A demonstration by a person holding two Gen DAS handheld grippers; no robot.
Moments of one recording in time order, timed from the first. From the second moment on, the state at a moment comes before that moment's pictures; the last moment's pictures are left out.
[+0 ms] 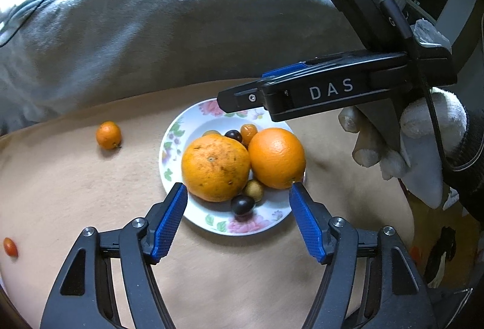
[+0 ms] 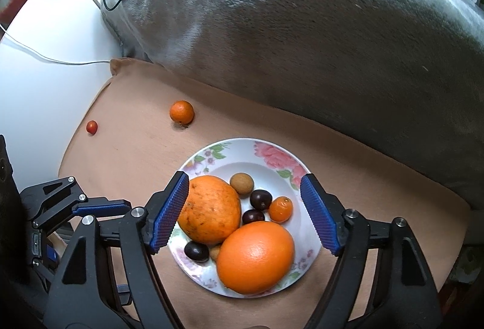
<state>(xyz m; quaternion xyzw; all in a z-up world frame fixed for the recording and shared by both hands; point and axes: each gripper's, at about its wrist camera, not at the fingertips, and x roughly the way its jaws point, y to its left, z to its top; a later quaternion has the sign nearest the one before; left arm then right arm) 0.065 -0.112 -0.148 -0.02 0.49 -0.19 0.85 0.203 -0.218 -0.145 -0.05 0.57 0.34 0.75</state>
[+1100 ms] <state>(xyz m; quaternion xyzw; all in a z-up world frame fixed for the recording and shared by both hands) 0.046 0.023 -0.142 -0.08 0.47 -0.10 0.87 0.177 -0.127 -0.141 -0.07 0.56 0.35 0.75</state>
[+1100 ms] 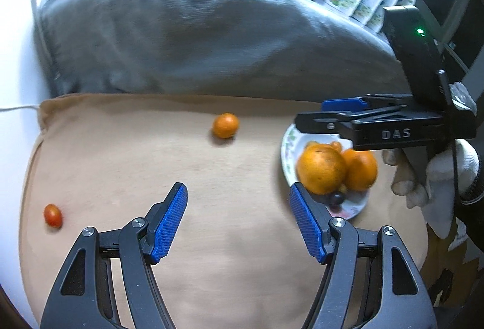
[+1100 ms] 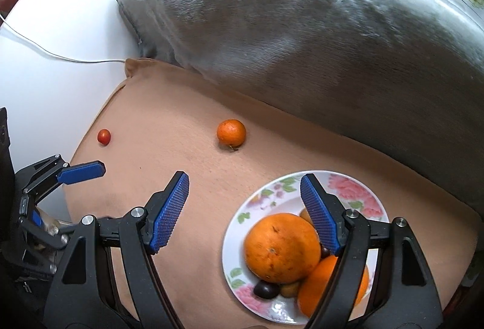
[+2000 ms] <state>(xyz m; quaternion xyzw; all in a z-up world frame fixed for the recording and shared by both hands) -0.013 0.181 -0.221 -0.16 0.48 0.08 0.86 0.190 -0.056 -0.182 -0.11 0.57 0.33 0.74</state>
